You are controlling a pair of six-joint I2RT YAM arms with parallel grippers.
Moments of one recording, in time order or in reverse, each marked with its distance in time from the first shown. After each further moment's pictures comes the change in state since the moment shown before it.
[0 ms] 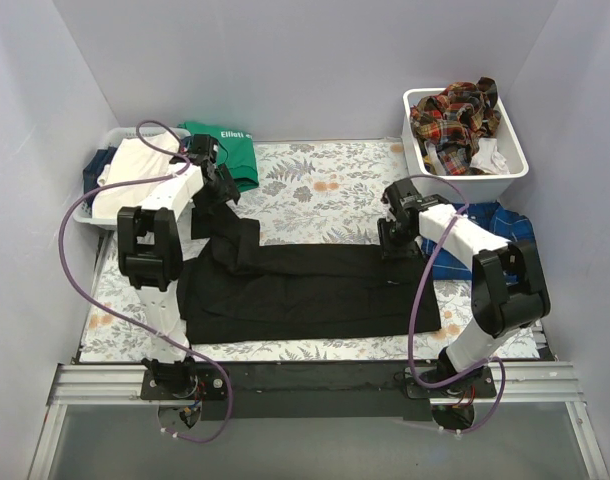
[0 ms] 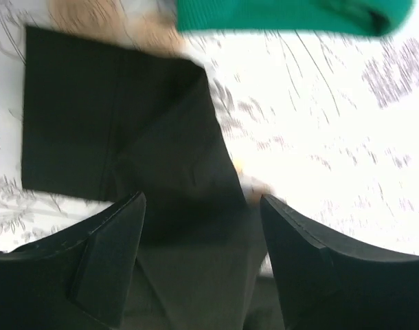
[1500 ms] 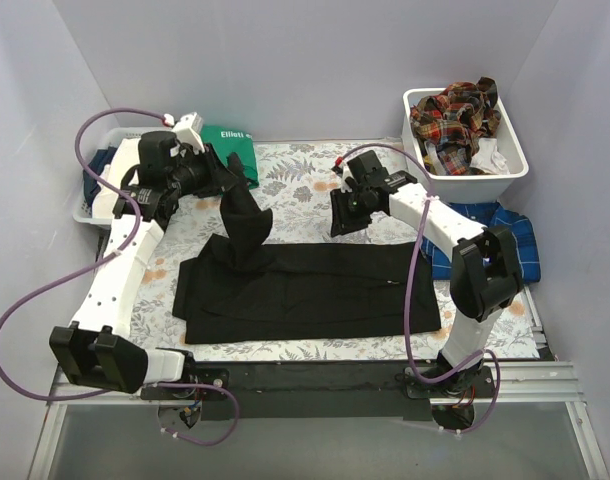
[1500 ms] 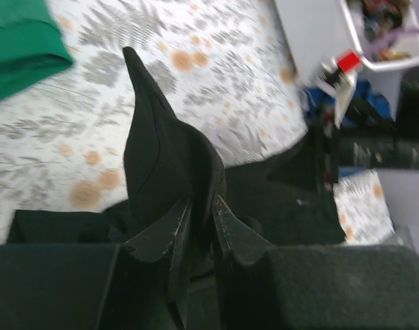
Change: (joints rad) left arm -0.042 -0.698 -0.249 0.203 0.395 0.194; right arm 0.169 0.150 0.348 0.070 -0.223 -0.003
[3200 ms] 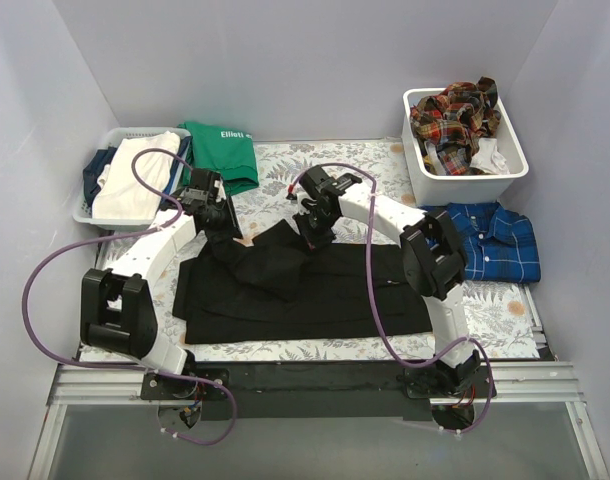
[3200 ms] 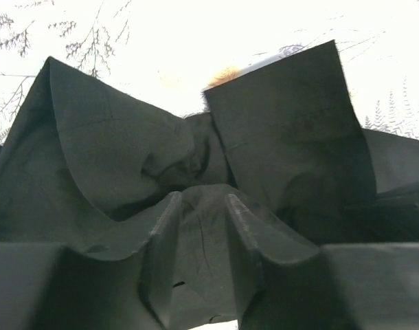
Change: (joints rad) left arm -0.078 0.189 -0.253 -0.091 -0.272 -0.130; right arm 0.175 0.328 0.296 -0.206 -0.118 -0.056
